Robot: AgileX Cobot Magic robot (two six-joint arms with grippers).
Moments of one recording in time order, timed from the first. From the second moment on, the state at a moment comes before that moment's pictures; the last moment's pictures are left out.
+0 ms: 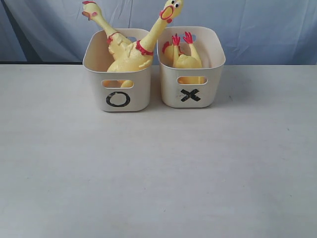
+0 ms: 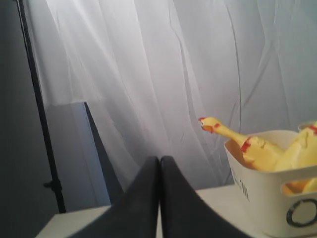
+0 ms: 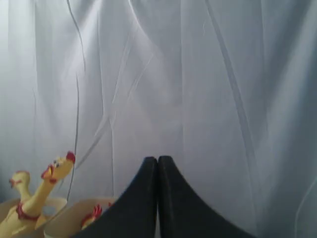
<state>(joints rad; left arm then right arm) -0.02 0.00 -0.12 -0.10 0.00 0.29 0.12 0.01 -0.24 0.34 -0.04 -0.36</state>
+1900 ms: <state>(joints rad) -0.02 0.00 0.00 -0.05 0.22 0.29 0.12 0.01 0.00 0.19 0.28 -0.35</state>
